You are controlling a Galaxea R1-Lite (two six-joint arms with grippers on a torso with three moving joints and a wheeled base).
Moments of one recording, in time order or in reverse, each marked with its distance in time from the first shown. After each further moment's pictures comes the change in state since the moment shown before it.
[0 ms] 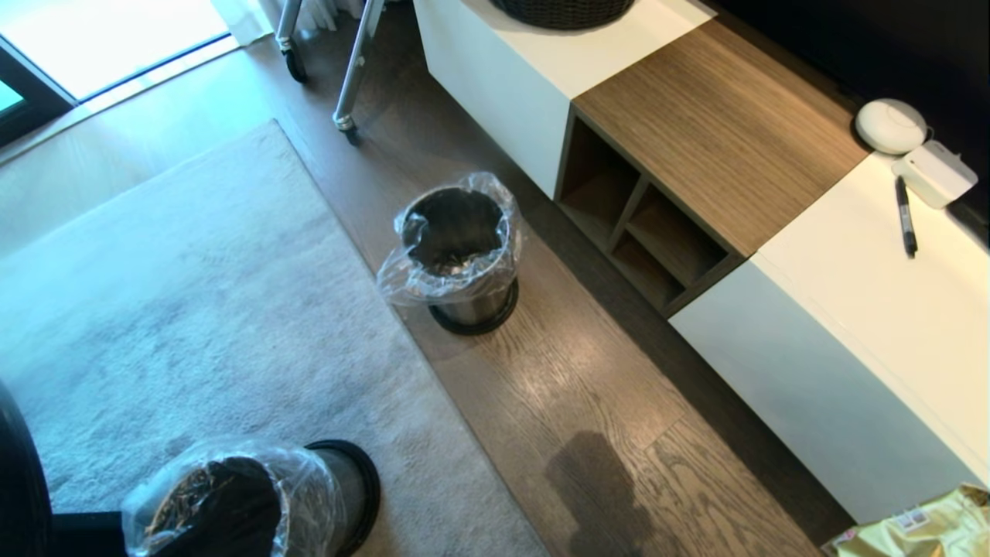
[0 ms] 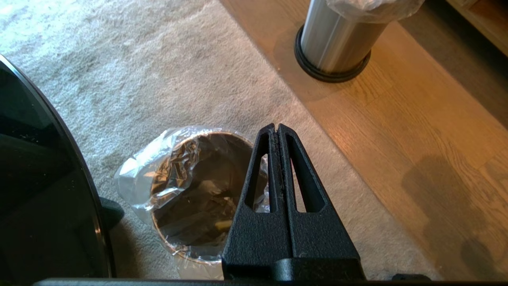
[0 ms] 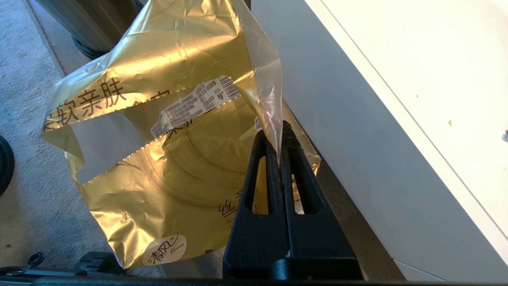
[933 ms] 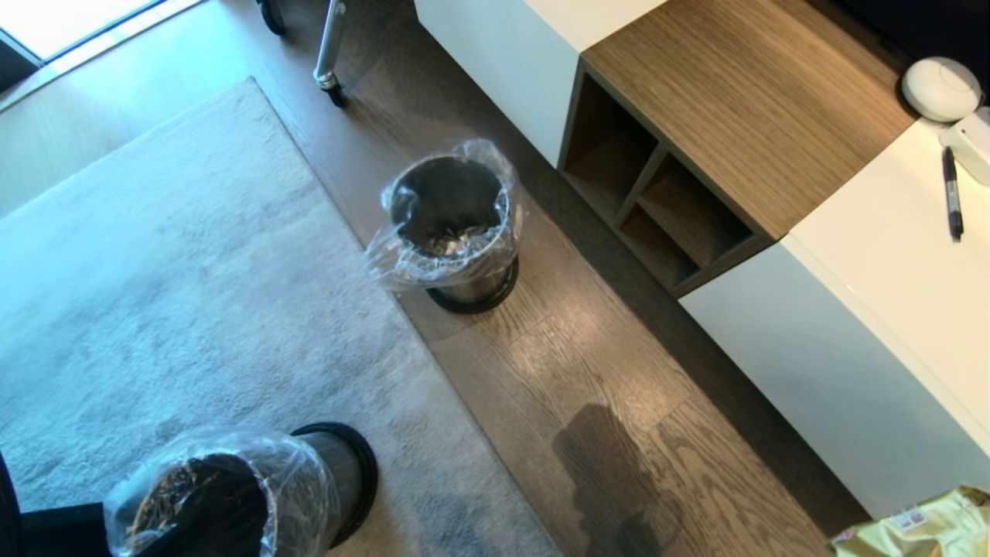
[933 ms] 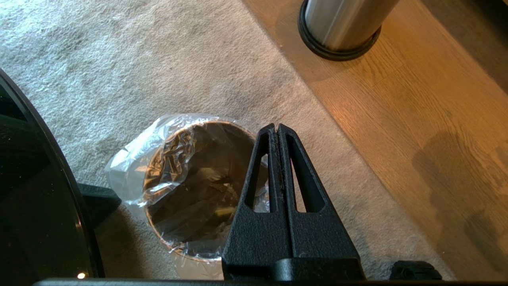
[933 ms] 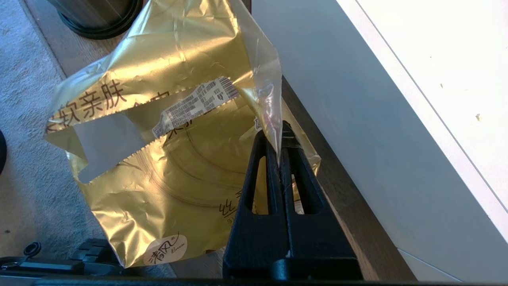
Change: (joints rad) left arm 0.000 0.000 0.000 0.000 0.000 0.002; right arm 0.000 0.000 0.000 0.000 0.000 0.001
